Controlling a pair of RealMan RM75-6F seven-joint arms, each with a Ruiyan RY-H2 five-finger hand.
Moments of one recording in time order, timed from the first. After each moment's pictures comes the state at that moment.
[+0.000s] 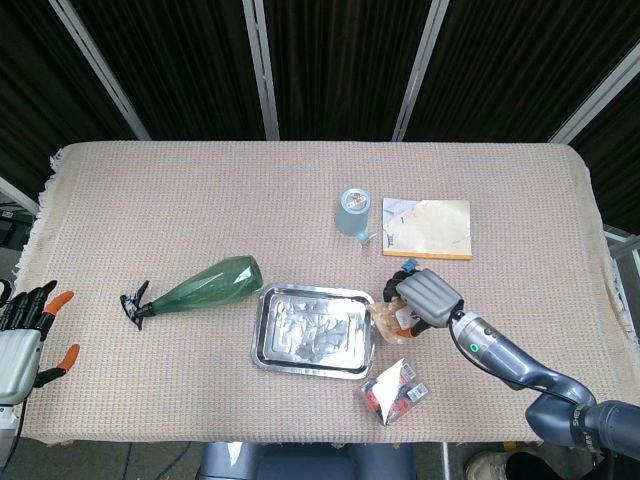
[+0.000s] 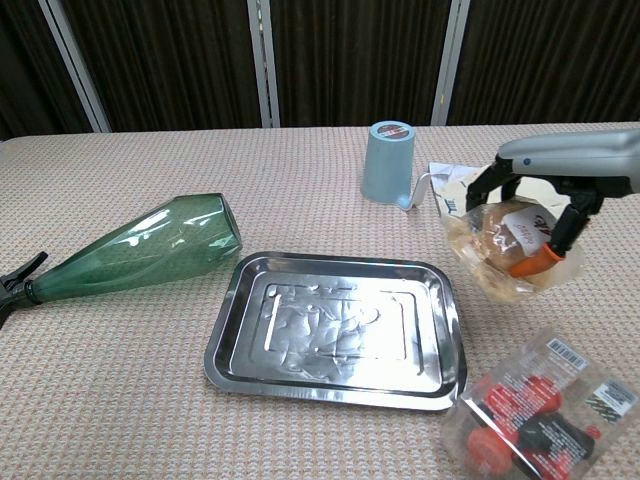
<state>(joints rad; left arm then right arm) -0.06 -1.11 -0.02 -1.74 1.49 1.47 0.11 0.75 -1.22 0.09 -1.57 -1.53 0.77 0.15</state>
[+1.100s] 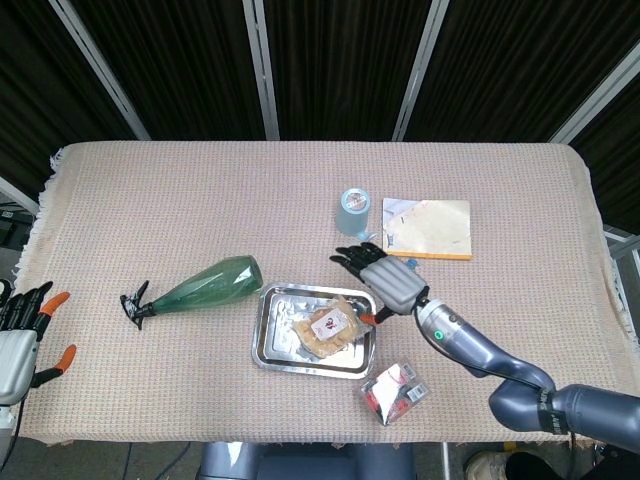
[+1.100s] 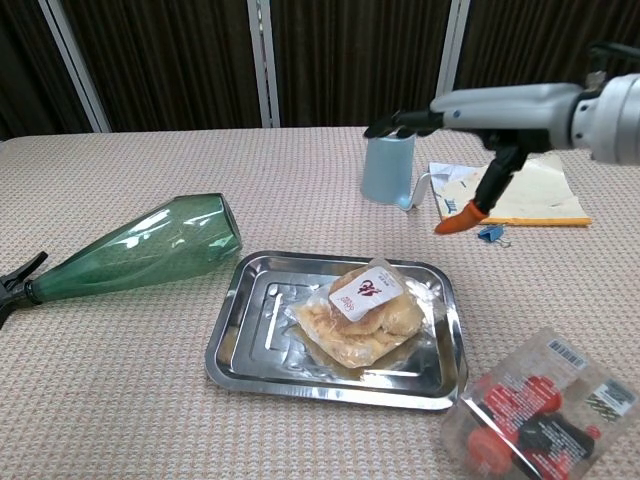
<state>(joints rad) -0.06 -1.11 -0.02 -1.72 1.48 1.47 0.09 0.83 -1.23 0.16 -1.66 -1.33 0.78 0.02</state>
